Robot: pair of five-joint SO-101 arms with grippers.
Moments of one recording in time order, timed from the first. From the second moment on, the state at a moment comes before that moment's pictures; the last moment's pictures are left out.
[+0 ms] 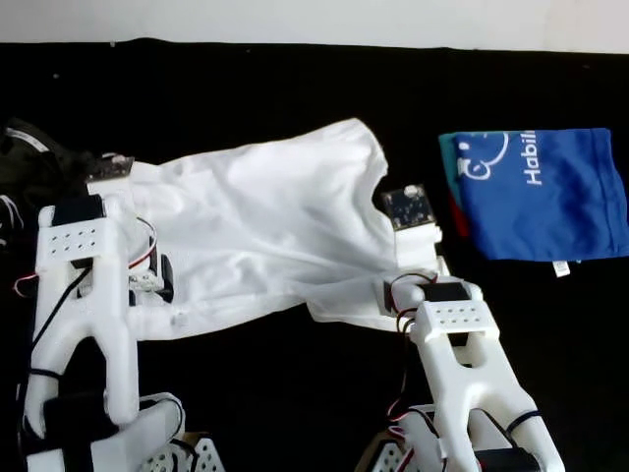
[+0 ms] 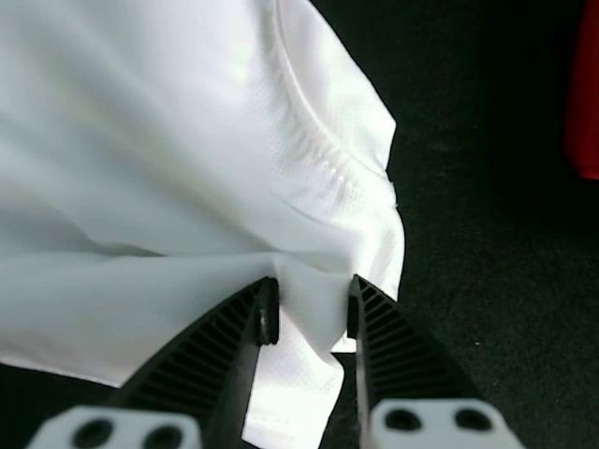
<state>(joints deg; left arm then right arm) -19.6 -16.2 33.4 75.5 -28.7 -10.2 -30.9 65.3 34.2 11.4</state>
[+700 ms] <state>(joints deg) -24.4 0.6 33.7 70.5 -32.4 -10.2 -30.9 65.3 34.2 11.4</state>
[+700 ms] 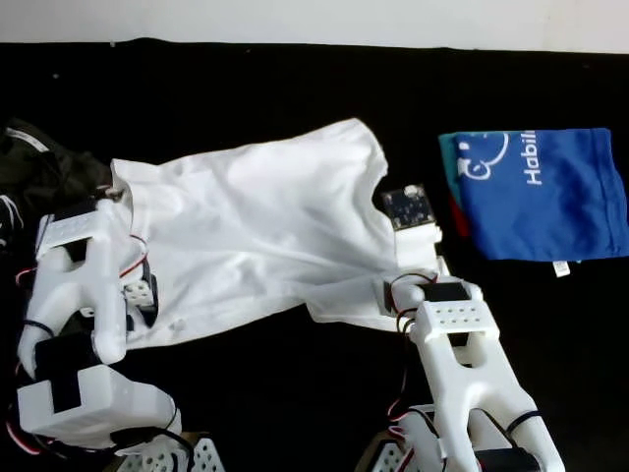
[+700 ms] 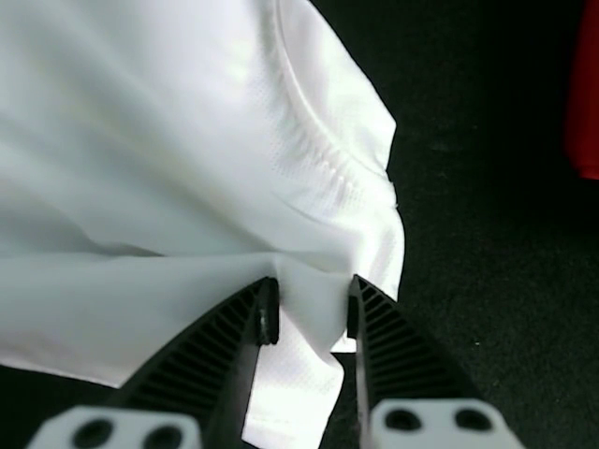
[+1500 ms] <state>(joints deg) -17.0 -15.5 30.1 77.2 -29.2 -10.2 -30.9 65.3 34.2 11.4</state>
